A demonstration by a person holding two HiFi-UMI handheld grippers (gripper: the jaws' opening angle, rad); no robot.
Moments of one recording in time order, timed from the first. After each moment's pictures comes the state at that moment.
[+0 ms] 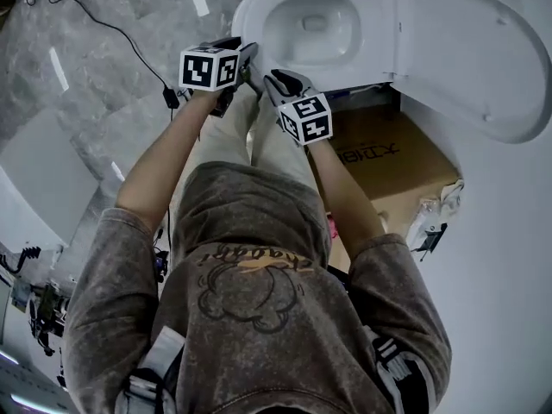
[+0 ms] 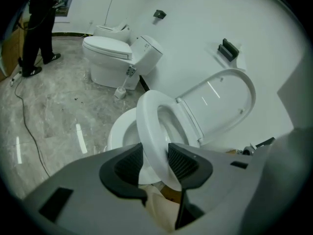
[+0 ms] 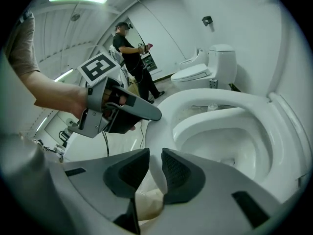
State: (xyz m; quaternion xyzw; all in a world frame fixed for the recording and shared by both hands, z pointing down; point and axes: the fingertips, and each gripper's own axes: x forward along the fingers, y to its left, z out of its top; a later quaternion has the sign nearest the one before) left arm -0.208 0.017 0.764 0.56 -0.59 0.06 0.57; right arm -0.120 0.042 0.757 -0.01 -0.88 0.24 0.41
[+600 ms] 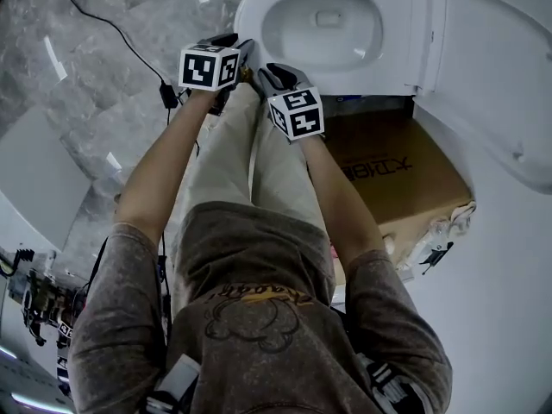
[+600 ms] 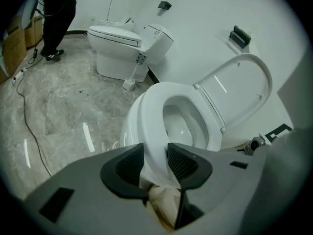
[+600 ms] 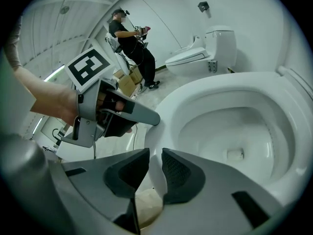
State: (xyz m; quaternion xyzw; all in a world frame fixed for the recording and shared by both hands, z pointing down) left arm -0.220 0.040 0.885 0.54 -0.60 0.10 0.58; right arm -0.142 0.058 0.870 0.00 -0.86 0.26 0.45
